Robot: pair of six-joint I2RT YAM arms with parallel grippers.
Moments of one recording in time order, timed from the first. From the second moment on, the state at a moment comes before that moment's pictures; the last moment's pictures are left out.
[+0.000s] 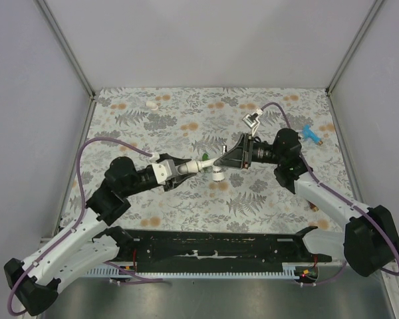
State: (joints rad) left arm -0.68 0.73 0.67 0.02 0.54 0.33; right arm 0.46 1.21 0.72 0.52 -0.98 0.98
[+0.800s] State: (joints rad) left arm -0.67 0.68 0.64 0.13 0.36 0.28; right arm 0.53 1.18 0.66 0.64 -0.88 0.93
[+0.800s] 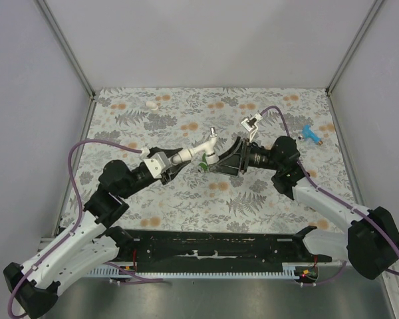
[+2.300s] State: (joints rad) left arm -0.67 0.72 0.66 0.12 0.55 0.22; right arm 0.48 1.02 0.83 0.04 -0.83 0.20
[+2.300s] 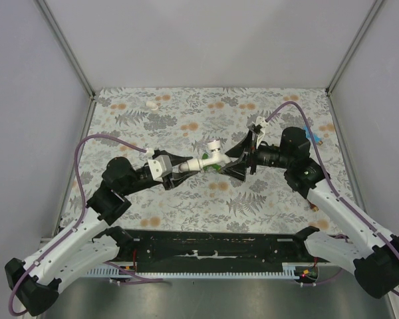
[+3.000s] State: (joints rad) left arm -0.68 0.69 0.66 0.03 0.48 0.35; right arm 0.48 1.18 0.82 0.13 -0.95 0.72
